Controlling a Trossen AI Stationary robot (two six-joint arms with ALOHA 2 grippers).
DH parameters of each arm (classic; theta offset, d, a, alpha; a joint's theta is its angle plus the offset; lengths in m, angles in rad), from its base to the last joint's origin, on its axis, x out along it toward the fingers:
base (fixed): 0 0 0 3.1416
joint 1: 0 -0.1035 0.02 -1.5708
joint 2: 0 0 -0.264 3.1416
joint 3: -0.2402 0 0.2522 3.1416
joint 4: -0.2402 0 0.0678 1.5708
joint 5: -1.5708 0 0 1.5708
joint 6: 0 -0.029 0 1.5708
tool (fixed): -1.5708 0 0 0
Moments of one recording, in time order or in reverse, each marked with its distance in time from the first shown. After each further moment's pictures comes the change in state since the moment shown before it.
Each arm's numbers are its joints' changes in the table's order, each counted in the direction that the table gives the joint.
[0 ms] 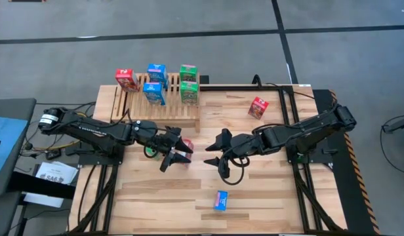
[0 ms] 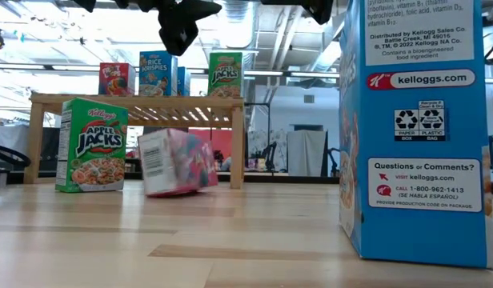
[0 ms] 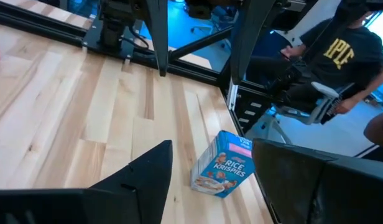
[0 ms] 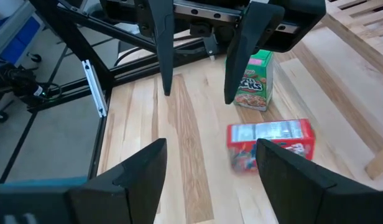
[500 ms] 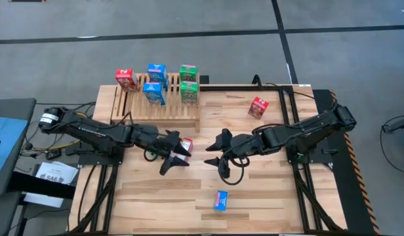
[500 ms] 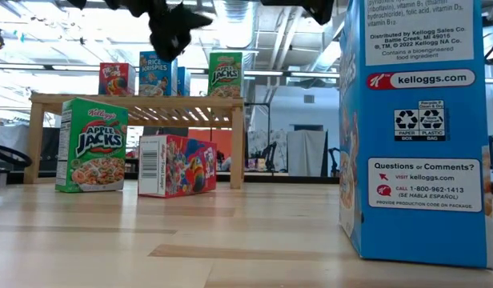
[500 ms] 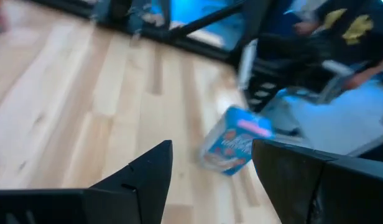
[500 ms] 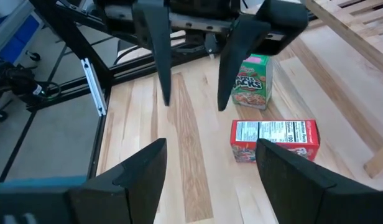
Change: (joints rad) left arm 0.046 0.000 0.000 -0.094 -0.067 -0.001; right arm -0.002 0.000 0.000 -0.008 0.000 0.000
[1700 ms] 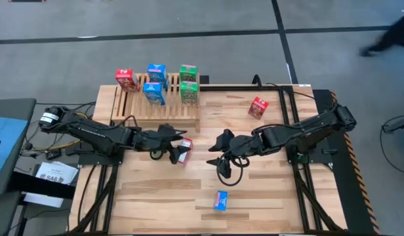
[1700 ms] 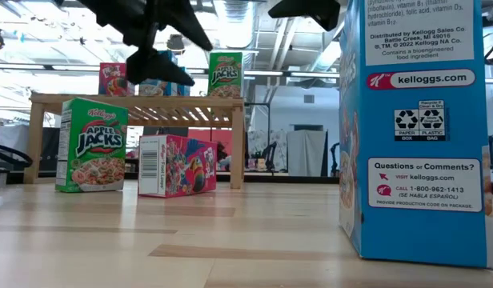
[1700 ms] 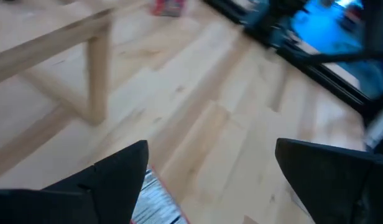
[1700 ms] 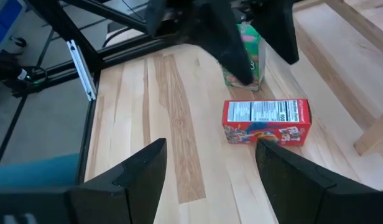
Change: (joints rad) left arm 0.038 0.000 0.000 -0.207 -0.510 0.268; right arm 0.000 0.000 0.000 -0.074 0.000 -0.019
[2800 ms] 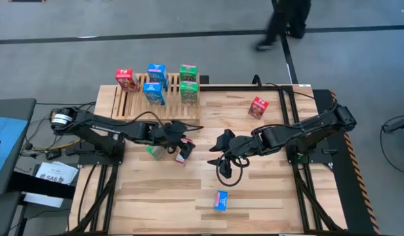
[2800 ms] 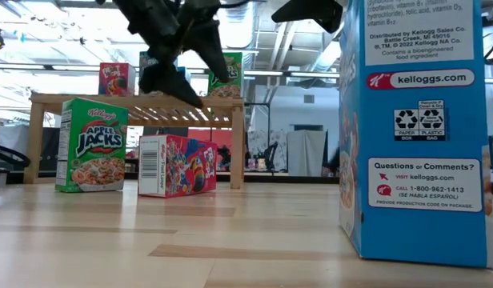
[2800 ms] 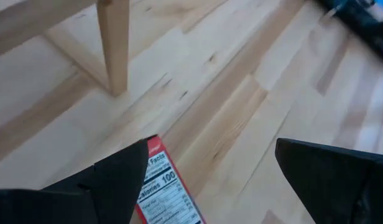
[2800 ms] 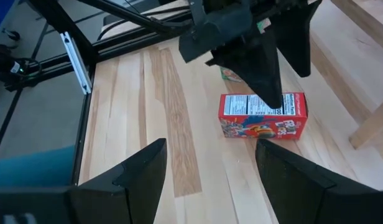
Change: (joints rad) left arm -0.110 -0.209 -0.226 -0.272 0.116 0.085; right arm 0.000 0.000 0.000 -0.028 0.001 0.001
